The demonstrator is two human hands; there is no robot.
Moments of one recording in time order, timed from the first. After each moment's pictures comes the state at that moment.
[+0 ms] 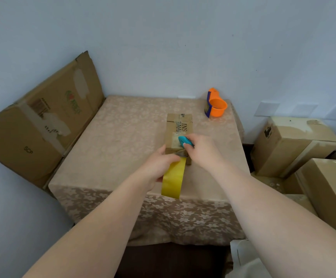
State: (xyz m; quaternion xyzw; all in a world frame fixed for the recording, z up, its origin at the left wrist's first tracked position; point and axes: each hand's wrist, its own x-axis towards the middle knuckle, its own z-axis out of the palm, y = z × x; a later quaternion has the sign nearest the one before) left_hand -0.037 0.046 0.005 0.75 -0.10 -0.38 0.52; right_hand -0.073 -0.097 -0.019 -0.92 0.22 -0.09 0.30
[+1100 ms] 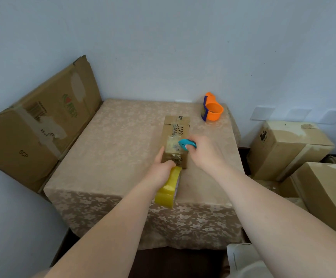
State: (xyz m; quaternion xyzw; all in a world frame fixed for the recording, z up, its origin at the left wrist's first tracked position) left_hand -0.040 0.035 -0.022 0.81 -0.06 -0.32 0.48; right_hand -0.082 -0.102 -0.005 -0.93 0.25 -0.11 0.27
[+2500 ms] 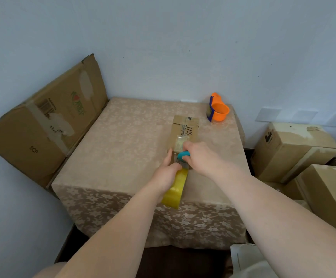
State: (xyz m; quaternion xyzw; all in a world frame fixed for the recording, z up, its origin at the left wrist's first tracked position) left_hand -0.049 0.047 -0.028 0.75 -0.11 -0.35 0.55; right_hand -0.079 -0.080 0.002 -0.97 0.15 0.02 0.18
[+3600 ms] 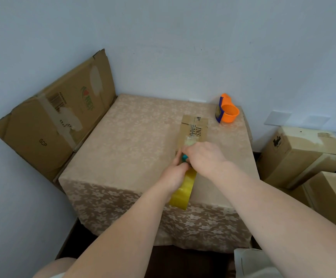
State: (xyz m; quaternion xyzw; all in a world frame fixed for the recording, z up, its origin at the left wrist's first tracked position) left_hand -0.043 0.043 -0.039 0.73 -0.11 -0.36 0.57; right_hand -0.069 -0.058 0.018 -1.00 0.06 0.05 -0.03
